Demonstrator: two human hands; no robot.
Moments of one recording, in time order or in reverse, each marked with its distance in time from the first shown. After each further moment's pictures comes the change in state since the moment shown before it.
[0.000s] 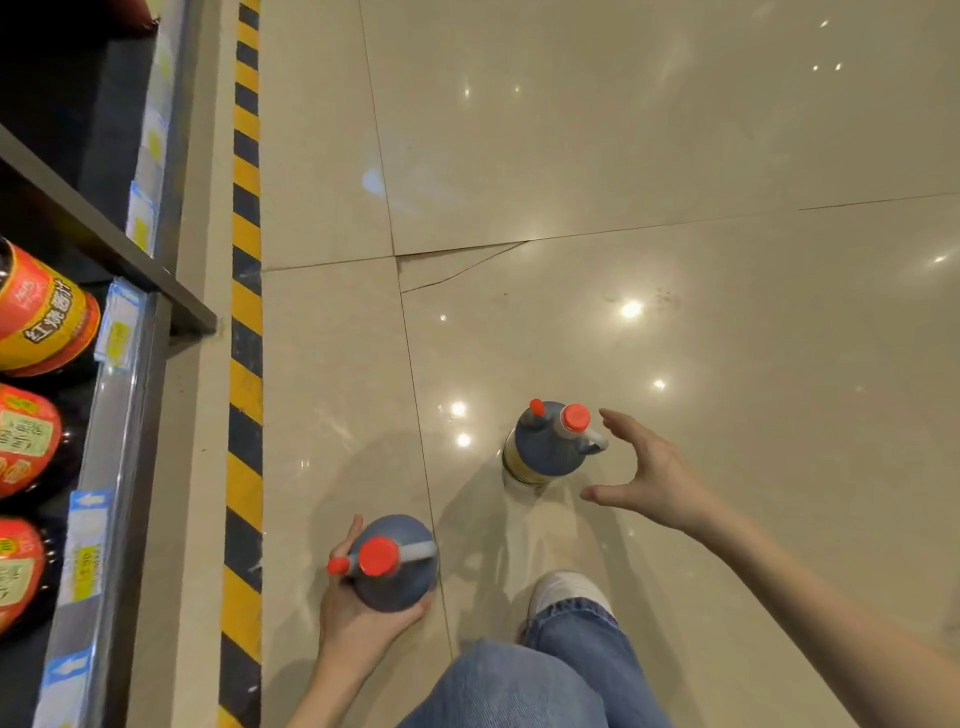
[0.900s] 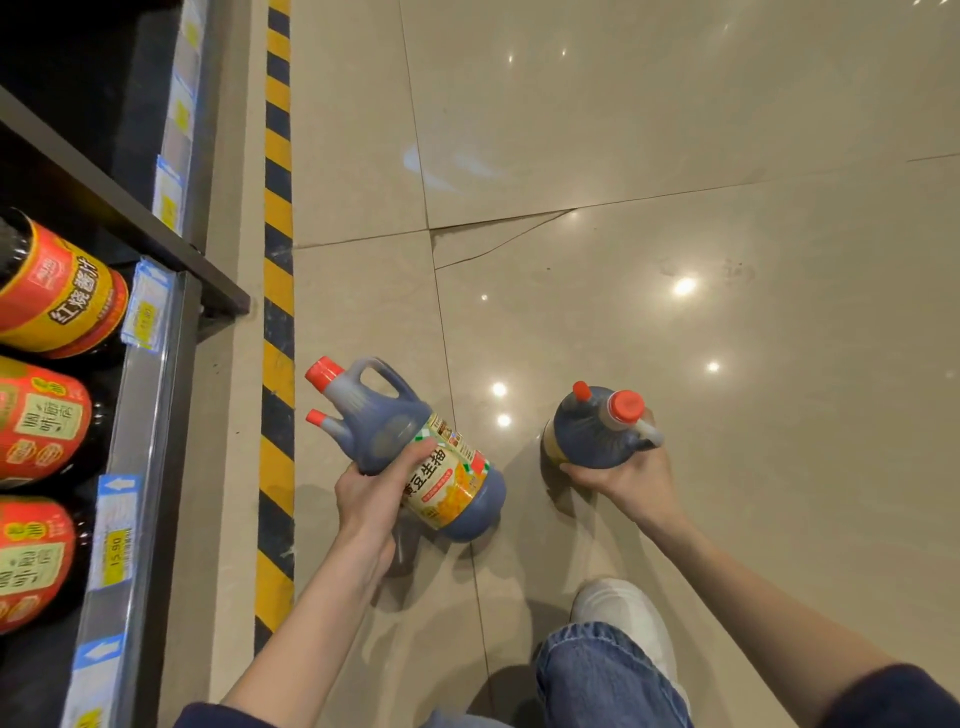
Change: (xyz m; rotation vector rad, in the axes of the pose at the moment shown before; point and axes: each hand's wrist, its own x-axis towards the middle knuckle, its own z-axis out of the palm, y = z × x) left_hand 0.054 0.092 0.000 -0.539 0.132 -0.193; right_hand 0.049 0.009 0.091 0.577 0.291 0.088
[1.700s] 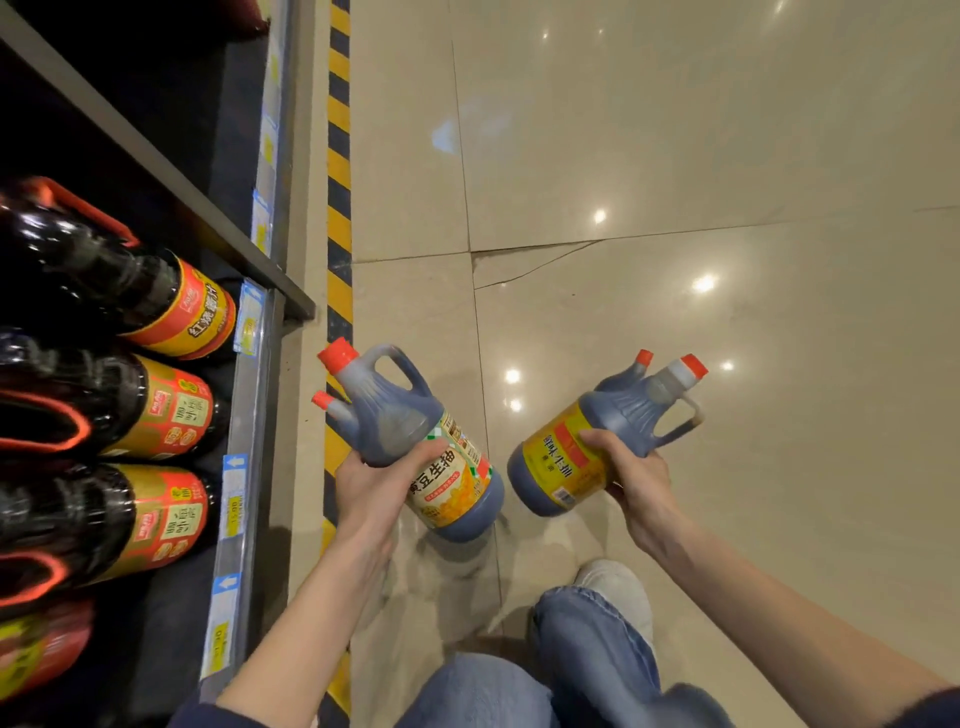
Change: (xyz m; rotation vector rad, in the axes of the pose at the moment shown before) left_hand -0.075 0.087 -0.031 0.102 0.041 0.066; right_hand -0.042 -0.121 -0.011 0.560 -0.030 0.513
